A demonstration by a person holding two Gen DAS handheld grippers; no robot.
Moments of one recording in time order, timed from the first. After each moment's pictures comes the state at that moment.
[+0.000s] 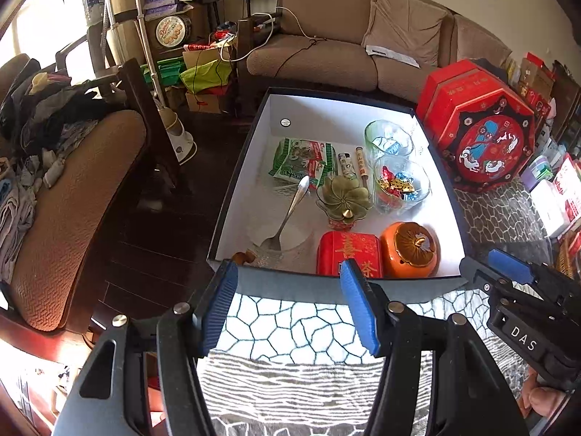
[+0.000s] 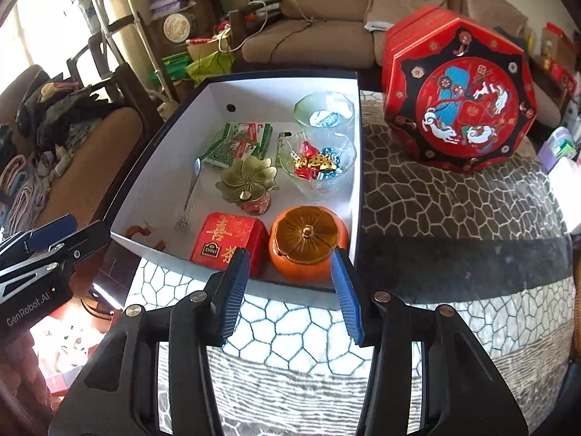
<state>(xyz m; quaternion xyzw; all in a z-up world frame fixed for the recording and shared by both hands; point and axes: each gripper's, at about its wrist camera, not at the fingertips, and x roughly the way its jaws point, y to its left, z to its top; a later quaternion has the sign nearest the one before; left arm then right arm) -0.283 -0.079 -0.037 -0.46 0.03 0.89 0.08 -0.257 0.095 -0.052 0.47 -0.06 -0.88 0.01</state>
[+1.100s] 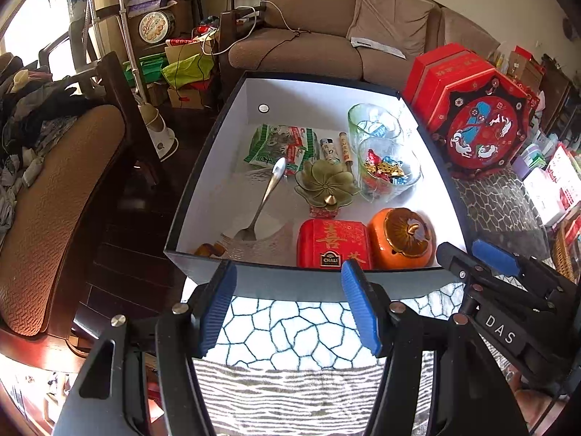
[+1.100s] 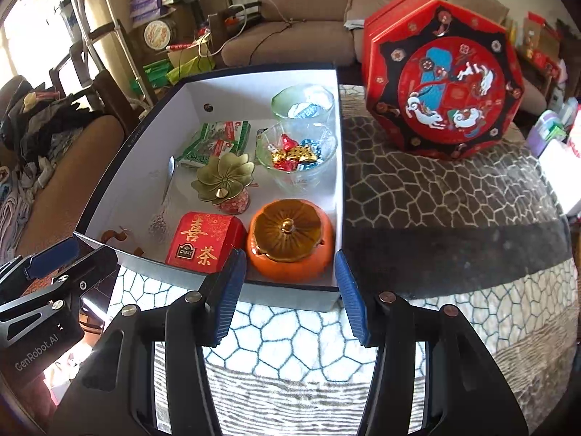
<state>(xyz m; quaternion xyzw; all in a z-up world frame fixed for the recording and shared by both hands) -0.274 -0.061 -0.064 -0.46 0.02 0.88 0.11 -0.242 0.117 -0.067 0.46 -0.07 -0.88 -0.03</state>
